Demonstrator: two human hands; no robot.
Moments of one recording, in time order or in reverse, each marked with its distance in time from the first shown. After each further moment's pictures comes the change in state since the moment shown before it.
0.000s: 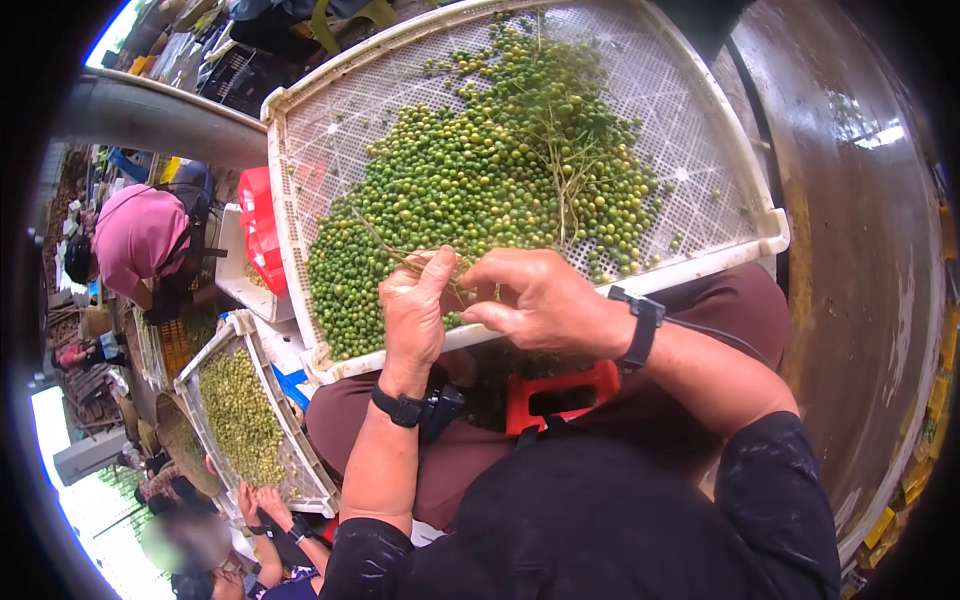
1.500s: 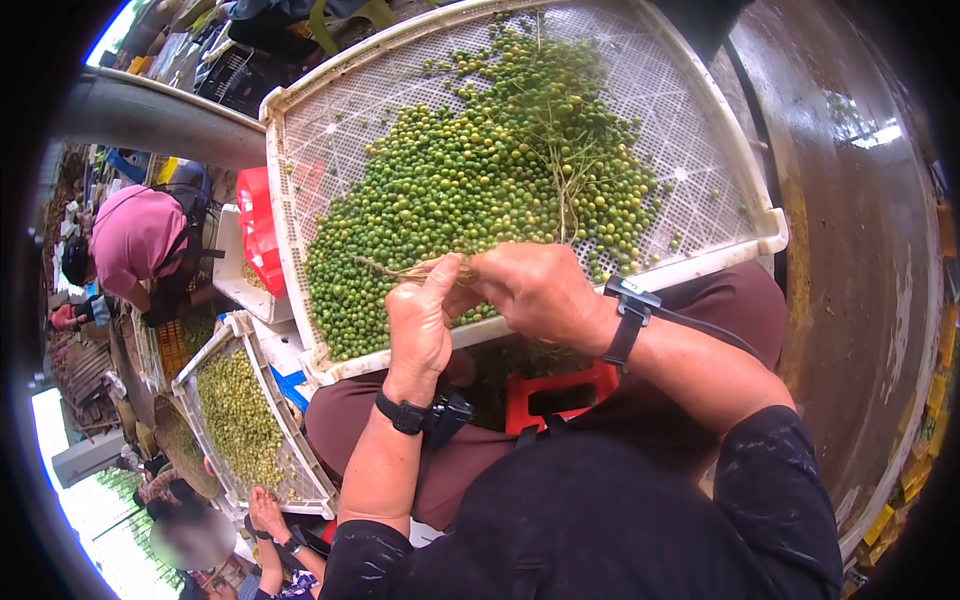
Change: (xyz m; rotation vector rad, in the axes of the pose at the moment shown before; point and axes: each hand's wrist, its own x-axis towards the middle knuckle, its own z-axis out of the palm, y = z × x) left_hand -0.008 -0.004 -0.001 -0.151 0.025 -0.207; right_hand 0.005 0.023 0.014 -0.409 0.205 -0.203
